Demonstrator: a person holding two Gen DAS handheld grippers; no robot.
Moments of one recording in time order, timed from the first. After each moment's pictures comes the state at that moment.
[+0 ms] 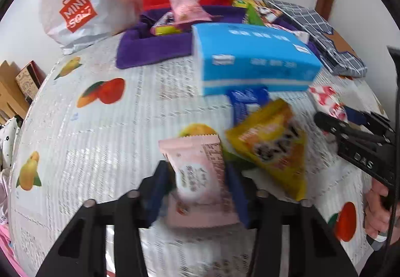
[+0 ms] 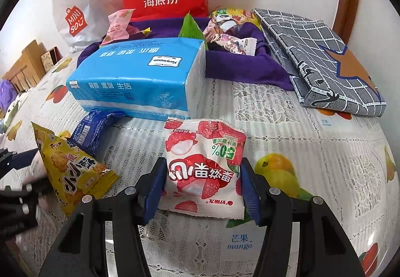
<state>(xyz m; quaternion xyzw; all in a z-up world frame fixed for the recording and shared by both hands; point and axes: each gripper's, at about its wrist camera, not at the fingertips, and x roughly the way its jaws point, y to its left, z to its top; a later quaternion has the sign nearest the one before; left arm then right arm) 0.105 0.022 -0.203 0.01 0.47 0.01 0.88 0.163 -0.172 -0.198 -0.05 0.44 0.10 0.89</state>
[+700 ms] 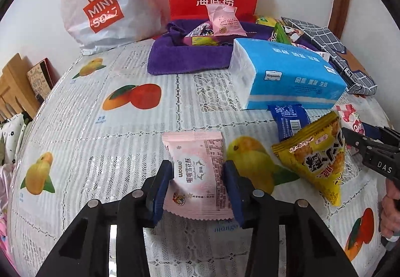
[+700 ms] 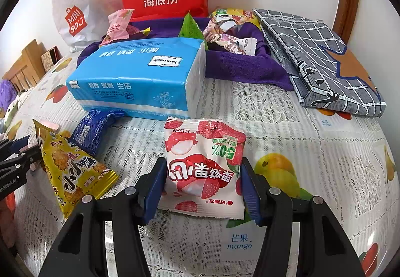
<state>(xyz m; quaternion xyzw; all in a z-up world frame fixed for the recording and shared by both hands) 0.103 0.062 -0.208 0.00 0.43 0.03 0.90 0.162 -0.172 -0.199 -0.04 0.44 0.10 0.89</state>
